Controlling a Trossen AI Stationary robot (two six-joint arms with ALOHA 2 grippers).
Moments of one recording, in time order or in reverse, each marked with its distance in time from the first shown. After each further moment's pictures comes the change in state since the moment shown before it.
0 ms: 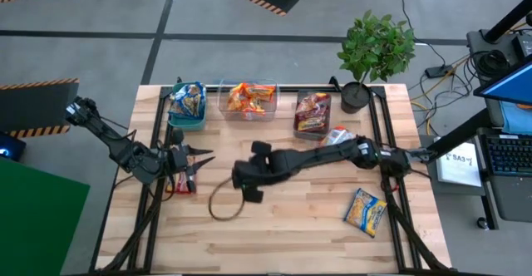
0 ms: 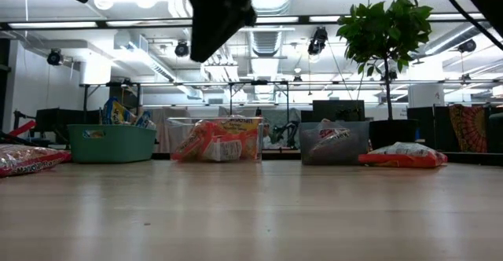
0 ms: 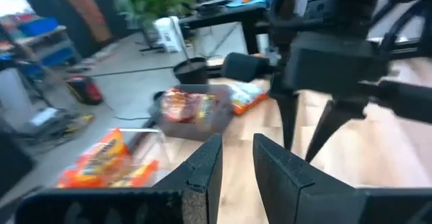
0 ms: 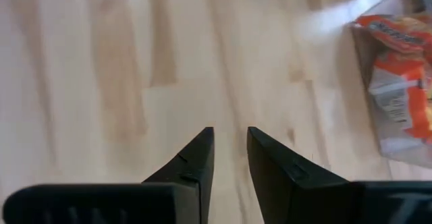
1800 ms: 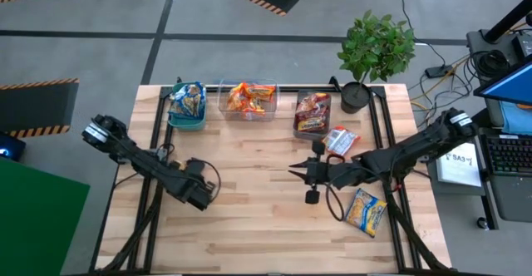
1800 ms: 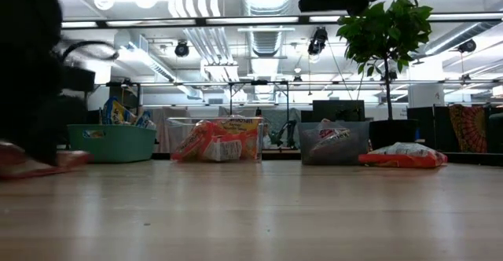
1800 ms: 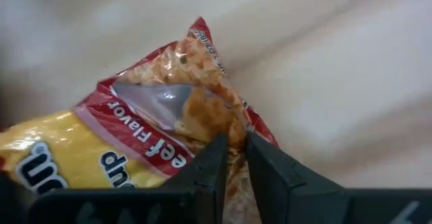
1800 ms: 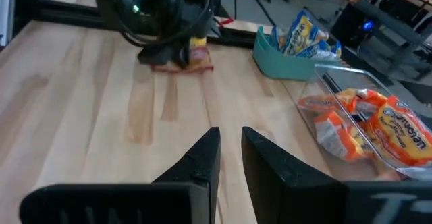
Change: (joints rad) left arm 0.101 0.764 0.055 -0.693 0.565 -1.575; right arm 0.169 -0.988 -1.498 1.222 0.196 -0.229
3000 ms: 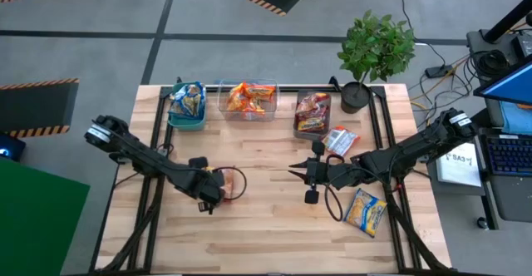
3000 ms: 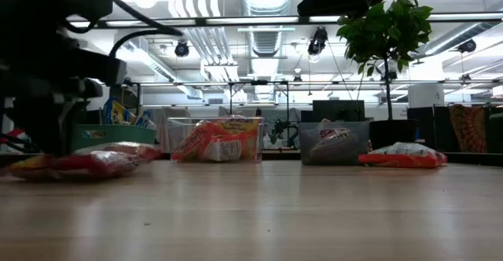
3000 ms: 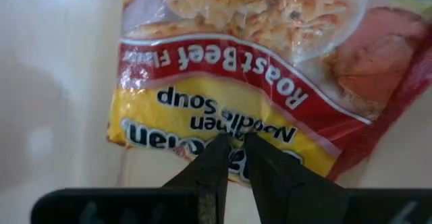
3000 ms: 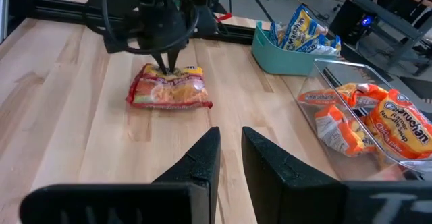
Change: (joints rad) left arm 0.100 0.021 0.137 0.065 0.154 0.946; right arm -0.003 0.012 -0.014 0.020 0.007 0.016
